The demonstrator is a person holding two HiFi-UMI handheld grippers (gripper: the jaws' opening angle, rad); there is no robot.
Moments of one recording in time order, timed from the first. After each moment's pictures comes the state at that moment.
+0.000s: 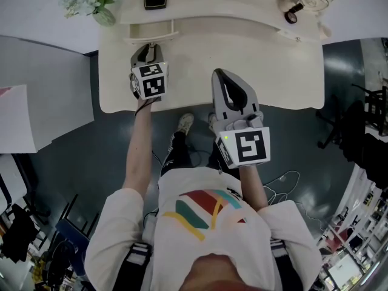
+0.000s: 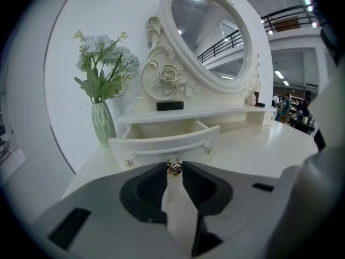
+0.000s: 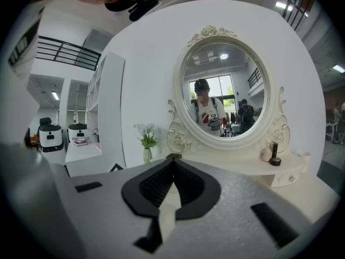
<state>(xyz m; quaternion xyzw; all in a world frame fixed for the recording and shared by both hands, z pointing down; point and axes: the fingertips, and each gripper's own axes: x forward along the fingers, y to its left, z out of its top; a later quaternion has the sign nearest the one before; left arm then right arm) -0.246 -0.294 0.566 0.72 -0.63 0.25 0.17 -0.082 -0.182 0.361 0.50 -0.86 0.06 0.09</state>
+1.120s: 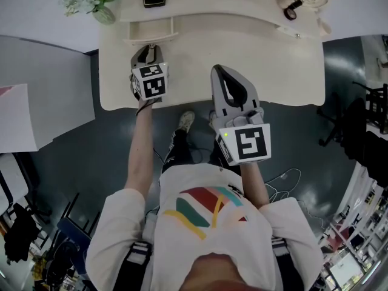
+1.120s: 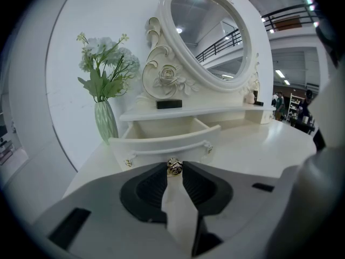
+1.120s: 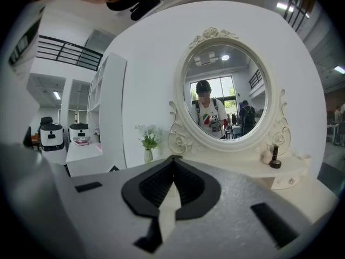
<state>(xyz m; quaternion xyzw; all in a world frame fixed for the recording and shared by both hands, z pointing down) -0.245 -0.281 0.566 0.71 -0.63 0.26 0.17 -0.083 -0.179 0.355 0.50 -0.86 0.06 0.09</state>
